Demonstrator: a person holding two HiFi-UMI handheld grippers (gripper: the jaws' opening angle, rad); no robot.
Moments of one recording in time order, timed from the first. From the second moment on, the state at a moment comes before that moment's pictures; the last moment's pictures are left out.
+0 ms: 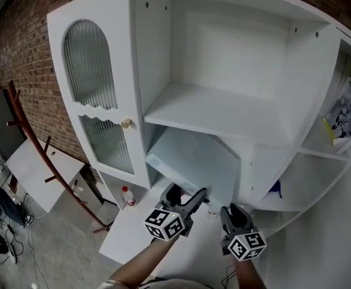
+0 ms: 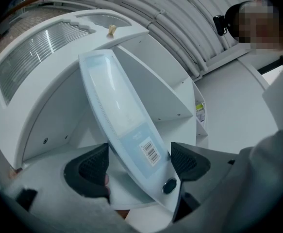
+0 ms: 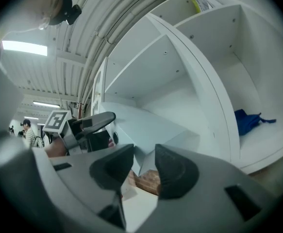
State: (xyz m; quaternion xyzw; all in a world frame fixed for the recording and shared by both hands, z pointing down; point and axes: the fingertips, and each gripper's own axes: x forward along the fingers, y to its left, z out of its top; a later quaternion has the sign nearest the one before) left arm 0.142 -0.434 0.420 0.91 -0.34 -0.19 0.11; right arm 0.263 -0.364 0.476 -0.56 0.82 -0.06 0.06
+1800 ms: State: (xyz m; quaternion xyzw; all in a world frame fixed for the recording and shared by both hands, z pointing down) left arm 0.150 -0.411 0.476 0.91 -0.27 -0.17 0.26; right arm 0.292 -0.373 0.433 -0.59 0.80 0.01 0.04
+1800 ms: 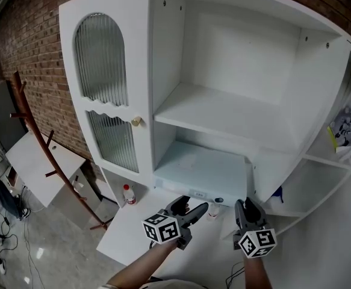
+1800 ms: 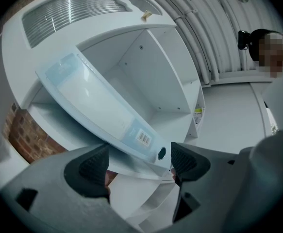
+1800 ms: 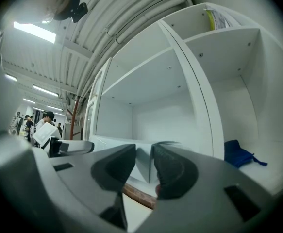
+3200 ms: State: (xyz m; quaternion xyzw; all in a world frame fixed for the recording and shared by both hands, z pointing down) left arm 0.070 -0.431 0.484 0.91 -0.33 -0.15 0.21; right arm 0.294 -0.386 0.474 -0.62 0.78 0.02 0.03
